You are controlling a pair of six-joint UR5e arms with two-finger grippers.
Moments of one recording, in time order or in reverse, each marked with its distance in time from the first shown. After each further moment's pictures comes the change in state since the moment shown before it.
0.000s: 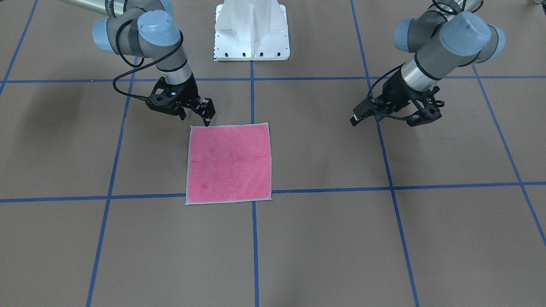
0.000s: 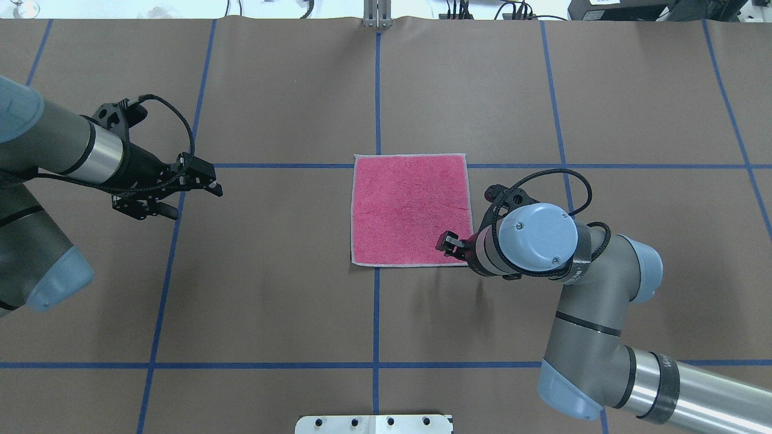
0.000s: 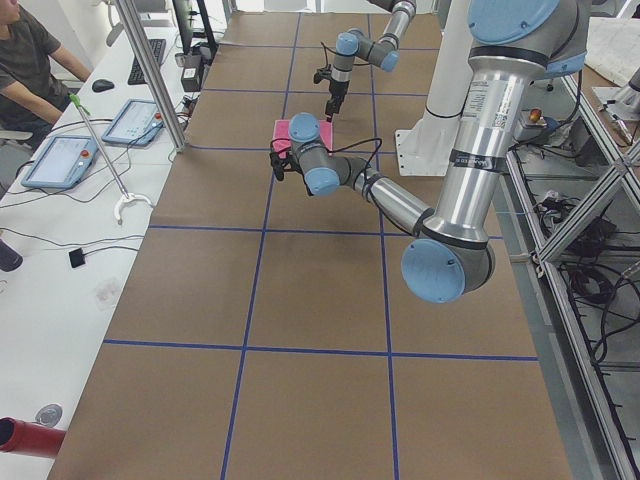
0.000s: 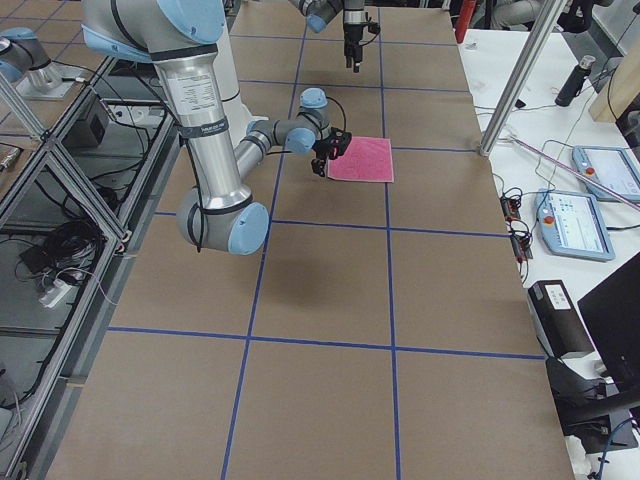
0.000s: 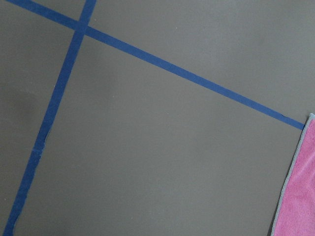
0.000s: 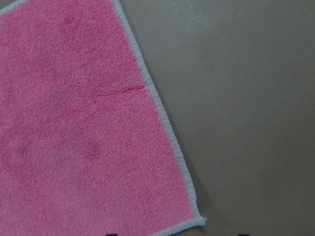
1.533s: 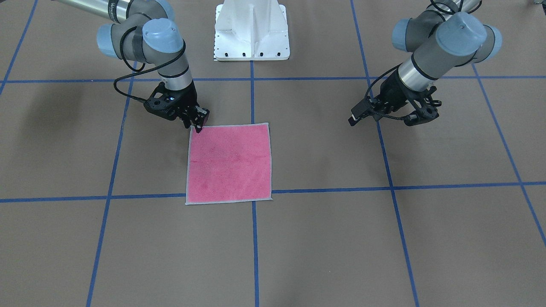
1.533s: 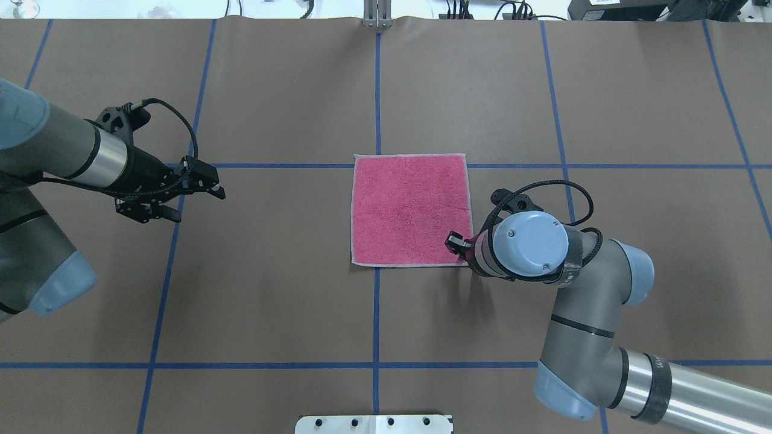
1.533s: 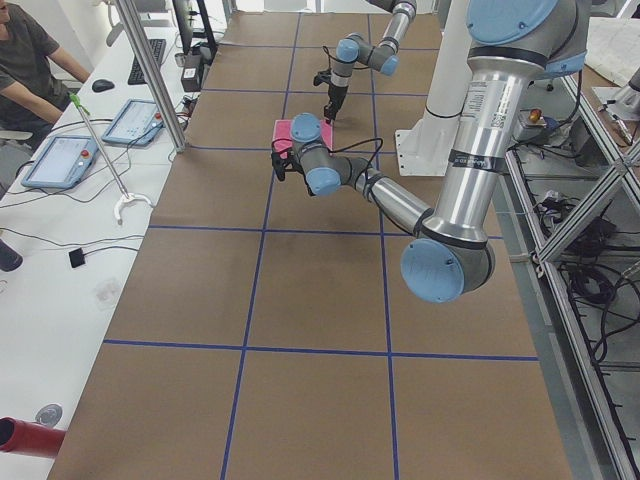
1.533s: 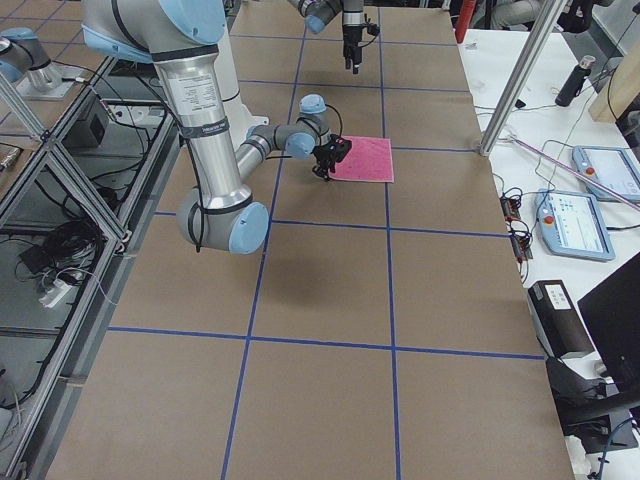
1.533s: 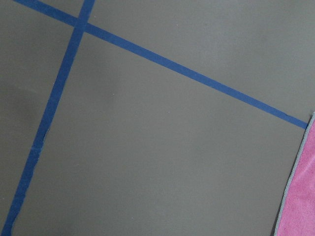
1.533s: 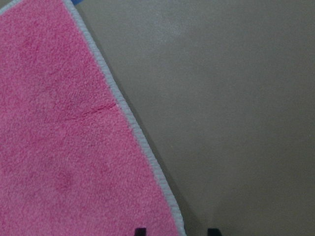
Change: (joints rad) left arm 0.014 0.001 -0.001 0.001 0.015 -0.013; right arm -0.010 0.002 -0.037 0.004 -0.033 0.094
